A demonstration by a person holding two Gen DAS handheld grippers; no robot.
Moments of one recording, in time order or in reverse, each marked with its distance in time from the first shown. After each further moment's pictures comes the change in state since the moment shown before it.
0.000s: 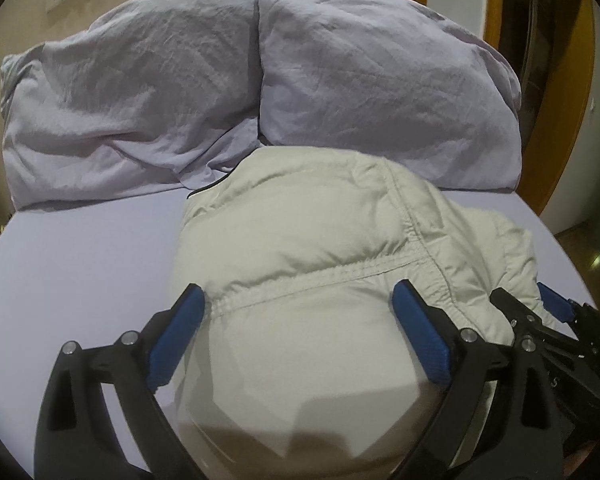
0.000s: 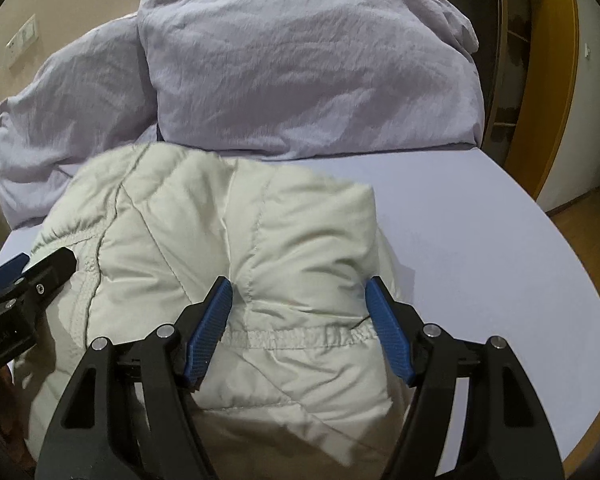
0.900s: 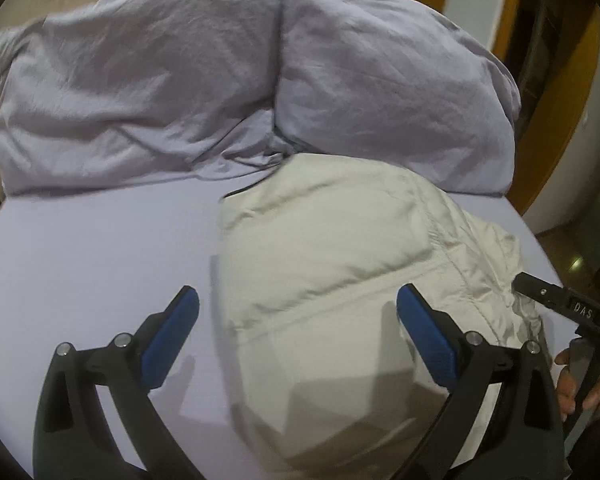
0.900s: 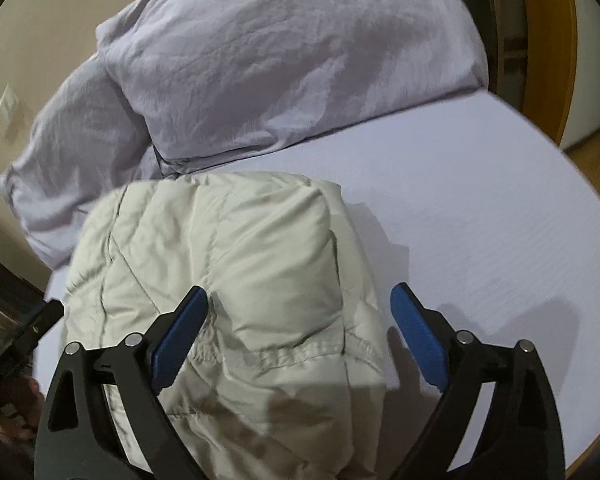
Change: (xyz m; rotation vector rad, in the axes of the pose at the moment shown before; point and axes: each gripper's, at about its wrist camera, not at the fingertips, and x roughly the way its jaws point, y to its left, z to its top) left arm -0.008 0.060 0.020 -0.075 0.098 -0.108; right arm 0.013 -0.069 0.030 0.239 0.193 0.239
